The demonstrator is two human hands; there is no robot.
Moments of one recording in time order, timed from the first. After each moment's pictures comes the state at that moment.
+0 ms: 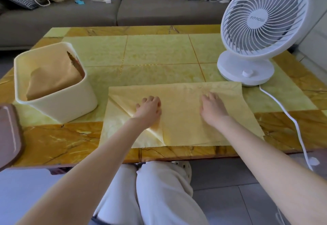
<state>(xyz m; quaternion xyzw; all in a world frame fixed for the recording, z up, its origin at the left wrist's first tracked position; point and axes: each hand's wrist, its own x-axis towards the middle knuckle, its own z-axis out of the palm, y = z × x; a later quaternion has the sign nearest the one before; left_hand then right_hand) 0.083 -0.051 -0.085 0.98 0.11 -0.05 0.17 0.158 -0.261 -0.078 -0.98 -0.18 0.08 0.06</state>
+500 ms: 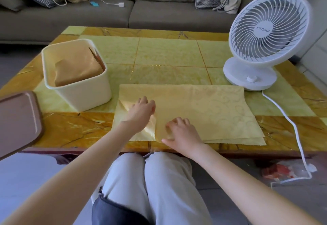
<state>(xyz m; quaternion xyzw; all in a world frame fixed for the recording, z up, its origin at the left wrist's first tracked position) 0.021 -0.024 -0.066 0.99 0.09 0.01 0.13 0.033 -0.198 -0.073 -0.93 -0.35 0.11 0.06</state>
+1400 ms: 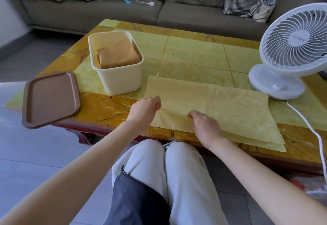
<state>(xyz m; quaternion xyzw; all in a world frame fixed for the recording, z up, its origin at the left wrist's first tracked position) -0.064 0.002 -0.045 0.96 0.16 0.13 0.18 0.025 -0.194 -0.068 -0.92 -0.40 -0.01 0.07</state>
